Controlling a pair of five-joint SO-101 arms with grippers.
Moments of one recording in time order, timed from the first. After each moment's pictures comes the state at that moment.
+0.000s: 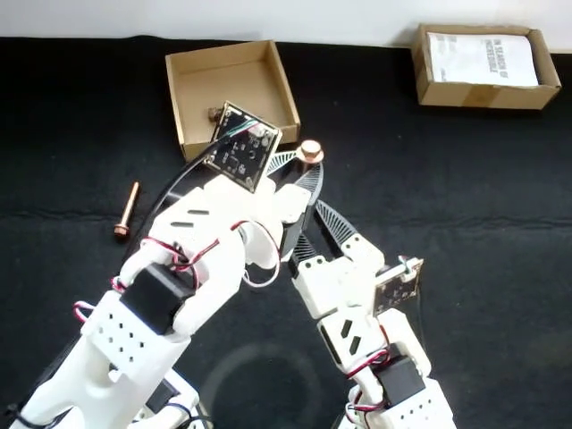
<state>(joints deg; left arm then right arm) 33.1 -49.5 32.7 40.5 8.9 -32.3 -104.1 95.7 9.1 -5.7</state>
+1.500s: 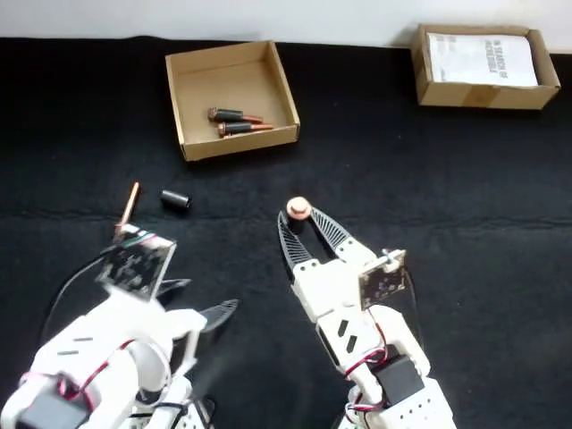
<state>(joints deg) 15.0 -91.4 46.6 93.2 5.8 -32.4 -104.0 95.8 17.7 -2.5</state>
